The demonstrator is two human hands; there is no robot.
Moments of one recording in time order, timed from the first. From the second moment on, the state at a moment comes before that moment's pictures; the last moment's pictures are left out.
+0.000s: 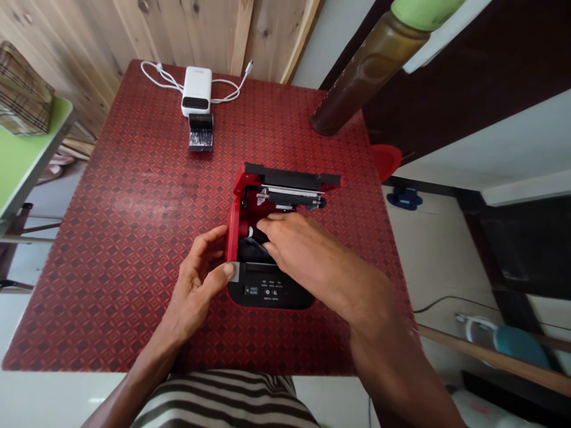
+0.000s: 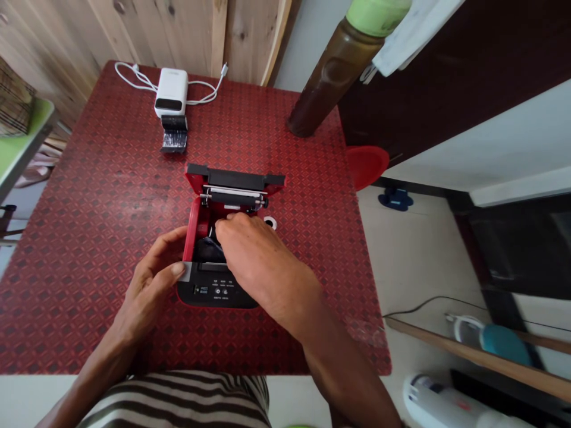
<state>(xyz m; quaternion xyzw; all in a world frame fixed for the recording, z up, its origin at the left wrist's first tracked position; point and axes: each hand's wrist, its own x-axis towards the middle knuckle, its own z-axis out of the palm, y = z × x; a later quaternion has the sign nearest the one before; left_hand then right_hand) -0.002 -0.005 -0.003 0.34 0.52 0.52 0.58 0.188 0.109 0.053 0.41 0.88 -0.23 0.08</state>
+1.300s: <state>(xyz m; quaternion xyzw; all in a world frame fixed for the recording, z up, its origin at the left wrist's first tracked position) -0.004 -0.007 -0.009 0.36 0.52 0.52 0.58 0.207 0.078 0.060 0.37 0.87 -0.28 -0.16</state>
